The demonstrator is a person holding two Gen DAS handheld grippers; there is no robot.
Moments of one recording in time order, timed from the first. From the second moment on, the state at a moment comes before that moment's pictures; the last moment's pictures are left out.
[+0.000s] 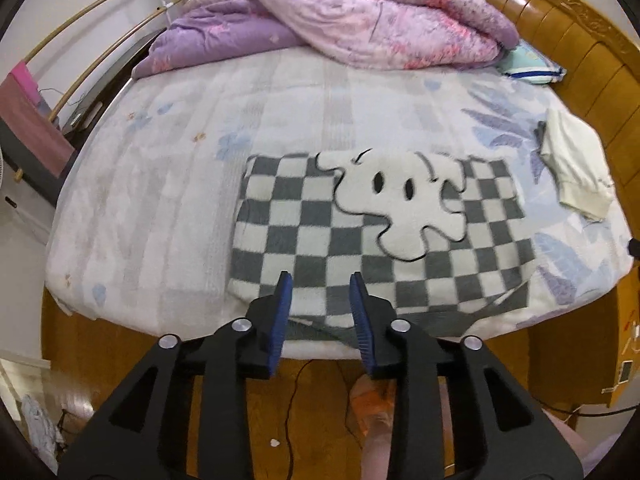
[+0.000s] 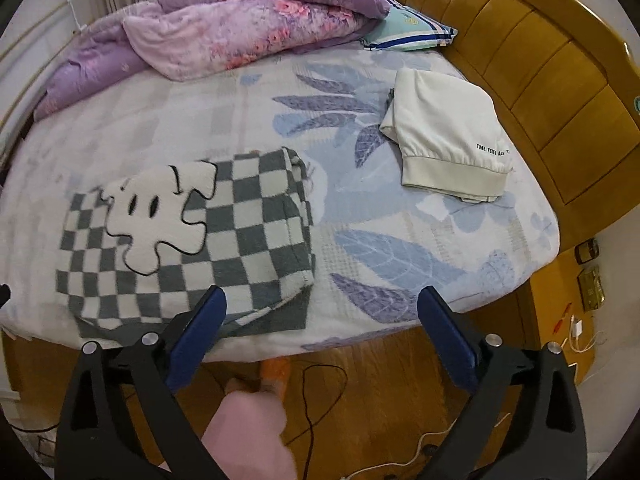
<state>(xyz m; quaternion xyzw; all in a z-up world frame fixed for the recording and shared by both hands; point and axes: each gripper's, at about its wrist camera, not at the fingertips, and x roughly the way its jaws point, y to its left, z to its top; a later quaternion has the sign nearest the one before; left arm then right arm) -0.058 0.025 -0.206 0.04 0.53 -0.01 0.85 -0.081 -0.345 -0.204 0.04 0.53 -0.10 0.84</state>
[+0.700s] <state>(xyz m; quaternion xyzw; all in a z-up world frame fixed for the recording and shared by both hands) 0.054 -0.042 -0.215 0.06 0.59 0.01 0.81 0.046 -0.443 -0.244 0.18 0.55 -0.06 0.81</state>
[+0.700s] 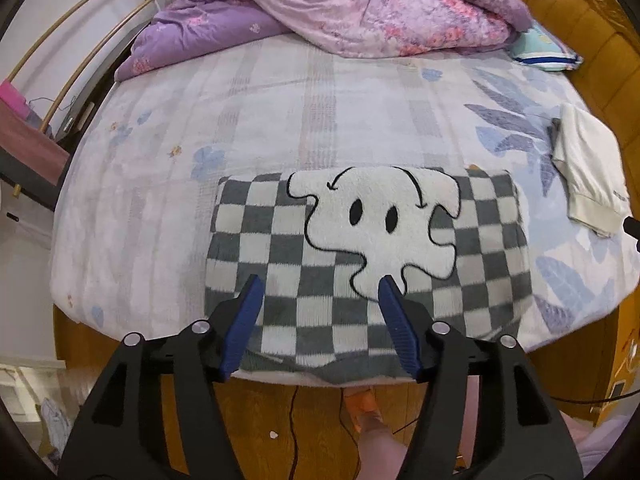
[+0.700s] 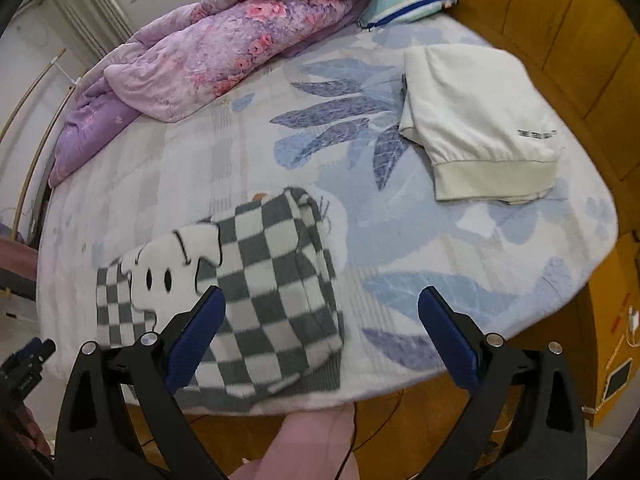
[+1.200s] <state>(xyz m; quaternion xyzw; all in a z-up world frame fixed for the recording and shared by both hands) 0.164 -0.072 -0.292 0.08 0.67 0.04 0.74 0.214 -0.469 -0.431 0.25 0.68 0.07 0.68</state>
